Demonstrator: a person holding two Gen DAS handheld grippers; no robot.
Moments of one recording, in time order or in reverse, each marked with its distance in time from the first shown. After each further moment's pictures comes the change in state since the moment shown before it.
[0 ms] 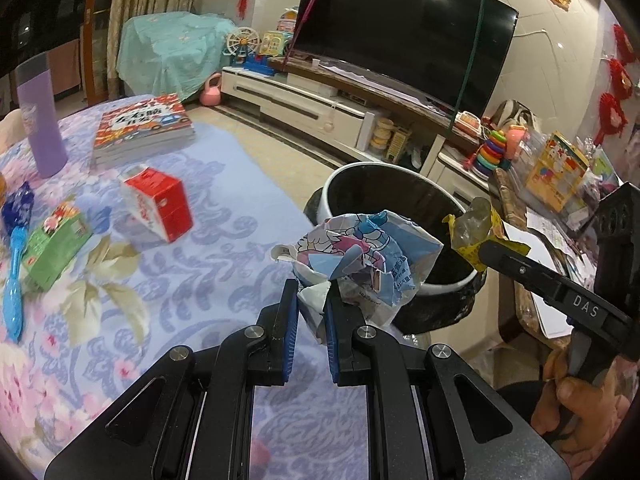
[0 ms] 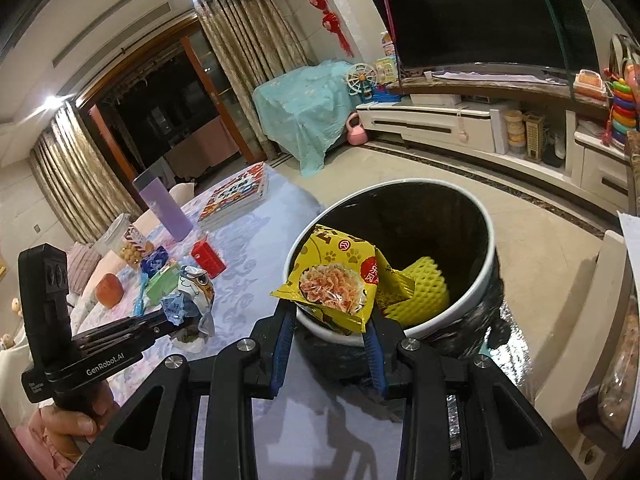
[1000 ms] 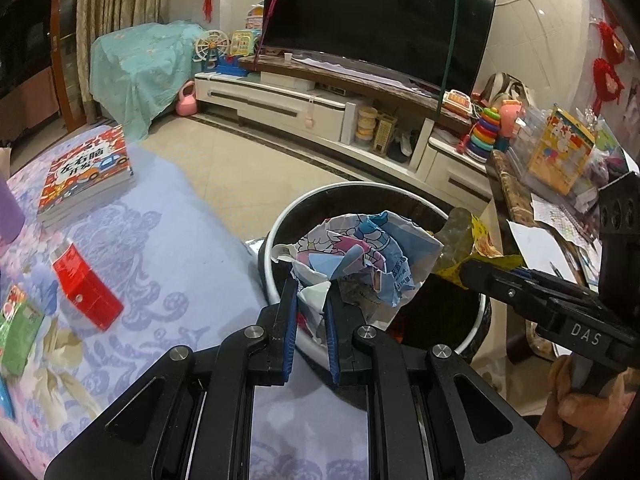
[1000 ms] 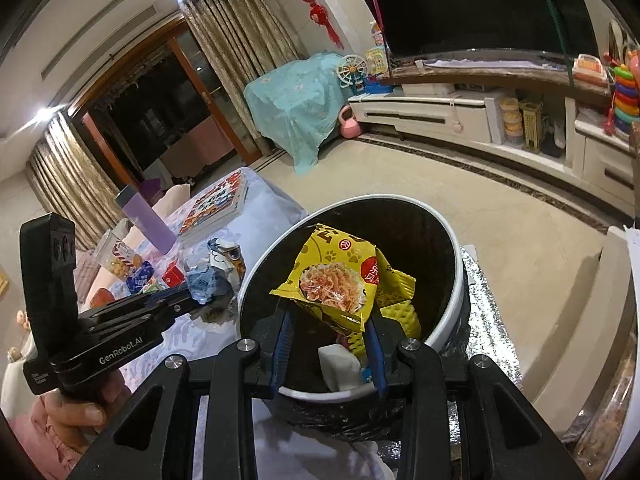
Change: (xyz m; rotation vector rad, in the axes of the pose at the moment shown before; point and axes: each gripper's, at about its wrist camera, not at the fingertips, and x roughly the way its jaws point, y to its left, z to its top) left arm 0.062 -0.051 0.052 0.116 0.038 0.003; right arm 0.022 -0.046 0.030 0.034 0.044 0.006
